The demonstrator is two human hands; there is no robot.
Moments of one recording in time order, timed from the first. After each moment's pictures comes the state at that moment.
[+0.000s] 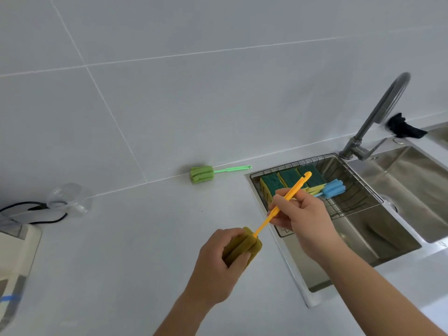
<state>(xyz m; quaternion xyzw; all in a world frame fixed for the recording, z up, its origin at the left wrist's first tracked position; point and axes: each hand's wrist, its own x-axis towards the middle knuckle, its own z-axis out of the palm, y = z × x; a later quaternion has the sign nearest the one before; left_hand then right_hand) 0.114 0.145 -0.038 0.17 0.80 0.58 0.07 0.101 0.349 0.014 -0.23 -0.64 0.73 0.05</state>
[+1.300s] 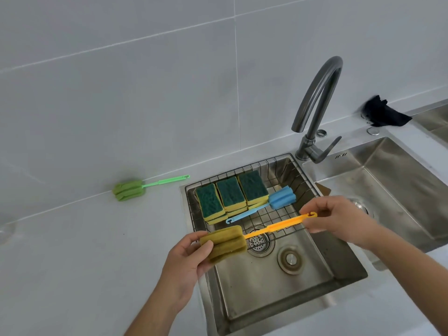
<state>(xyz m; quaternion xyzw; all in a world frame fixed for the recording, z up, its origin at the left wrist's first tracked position) 0.067 0.367 -0.059 -0.20 0.59 0.74 0.24 0.078 0.715 -0.042 -0.11 -0.83 0.52 -0.16</state>
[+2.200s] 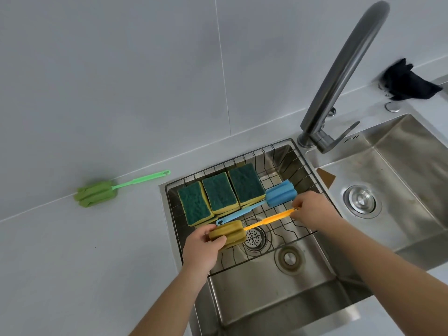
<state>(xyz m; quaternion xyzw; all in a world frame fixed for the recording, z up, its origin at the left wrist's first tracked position) -0.010 0.435 -0.159 -0.22 0.80 0.50 0.26 -0.016 0.719 -0.166 -0.21 -0.92 0.22 -0.24</state>
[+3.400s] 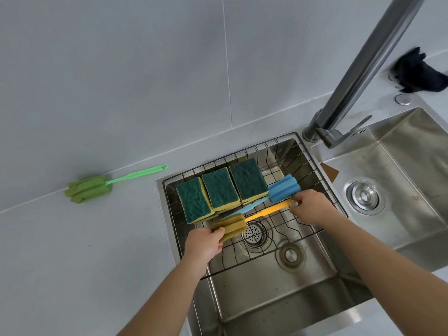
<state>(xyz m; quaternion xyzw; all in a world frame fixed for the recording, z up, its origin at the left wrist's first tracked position) -0.029 0.438 -0.180 -0.30 0.76 0.48 0.33 -0.024 0.723 -0.197 -0.23 -0.90 0.26 -0.27</state>
